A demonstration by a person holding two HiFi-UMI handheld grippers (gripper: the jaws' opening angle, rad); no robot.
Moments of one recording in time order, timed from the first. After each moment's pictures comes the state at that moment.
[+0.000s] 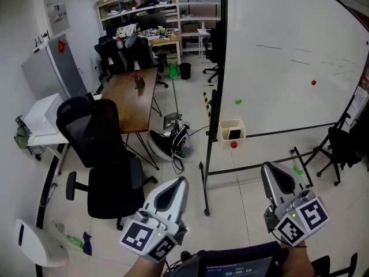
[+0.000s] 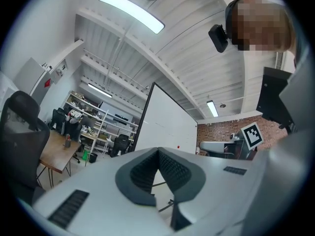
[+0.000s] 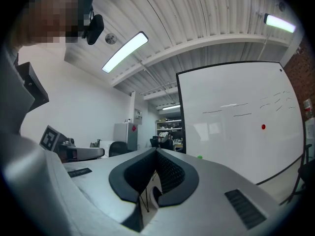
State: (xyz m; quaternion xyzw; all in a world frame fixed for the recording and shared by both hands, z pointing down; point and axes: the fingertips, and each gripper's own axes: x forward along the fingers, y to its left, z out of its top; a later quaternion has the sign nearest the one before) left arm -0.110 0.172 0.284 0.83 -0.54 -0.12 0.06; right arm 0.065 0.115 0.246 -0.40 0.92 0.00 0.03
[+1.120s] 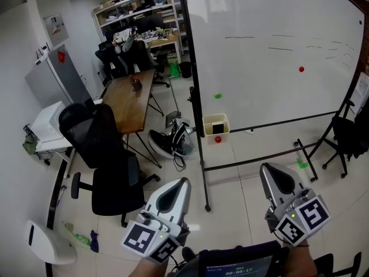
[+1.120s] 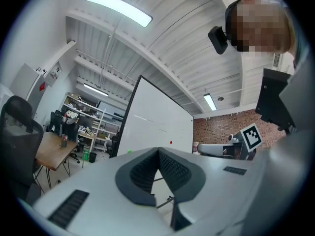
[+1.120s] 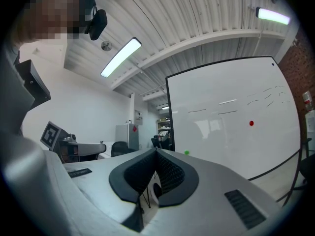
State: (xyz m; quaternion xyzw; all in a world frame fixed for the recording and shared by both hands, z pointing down) left arm 0.036 0.183 0.278 0.83 -0.54 -0.09 0.05; right arm 0.204 0.126 0.259 -0.38 0.92 -0.02 0.04
